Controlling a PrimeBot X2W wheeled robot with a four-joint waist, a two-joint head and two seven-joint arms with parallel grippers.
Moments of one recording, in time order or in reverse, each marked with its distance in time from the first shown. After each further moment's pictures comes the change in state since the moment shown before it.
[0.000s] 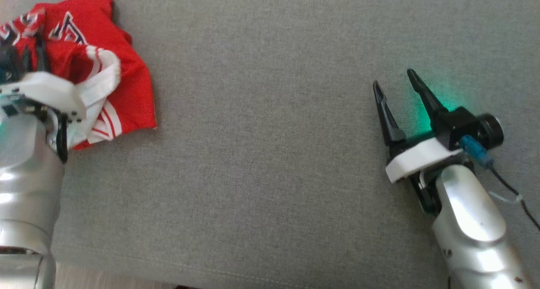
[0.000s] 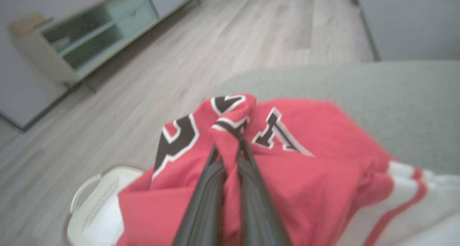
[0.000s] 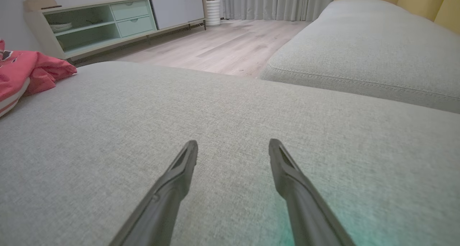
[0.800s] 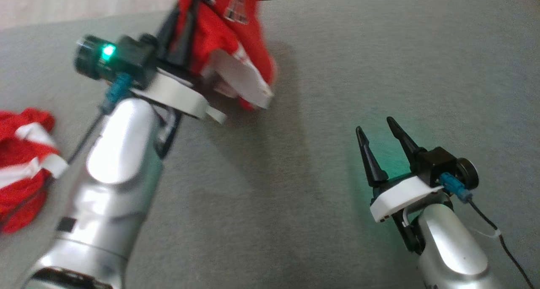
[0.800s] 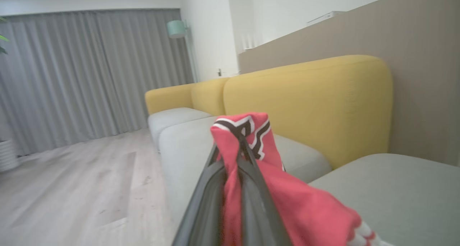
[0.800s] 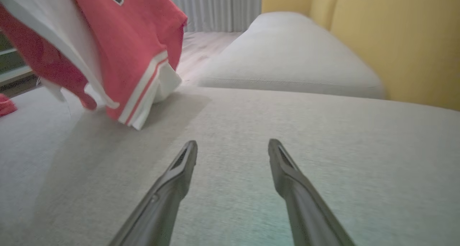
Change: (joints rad) left arm 0.150 -0.166 -0.201 -0.614 0.074 -0.098 -0.055; right arm 0.138 0.053 0.018 0.017 0.036 0.000 0.005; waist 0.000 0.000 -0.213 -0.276
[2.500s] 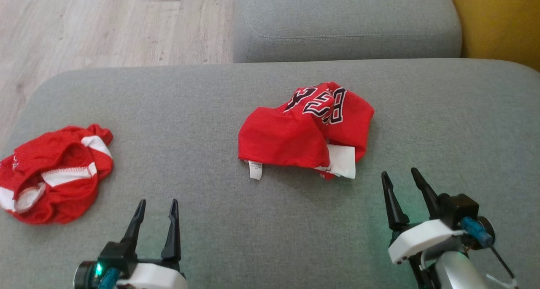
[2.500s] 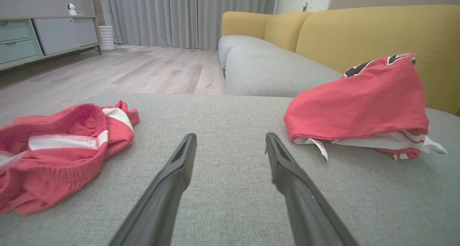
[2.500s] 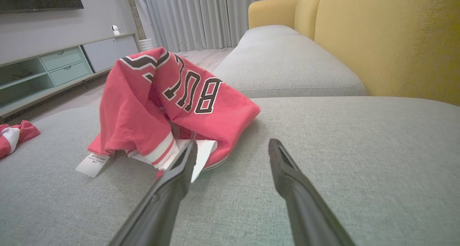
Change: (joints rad) left arm 0.802 -0.087 0.309 -0.194 0.071 0.028 0.000; right arm 0.178 0.015 -0.114 0.006 0.061 0.000 0.001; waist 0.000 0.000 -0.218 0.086
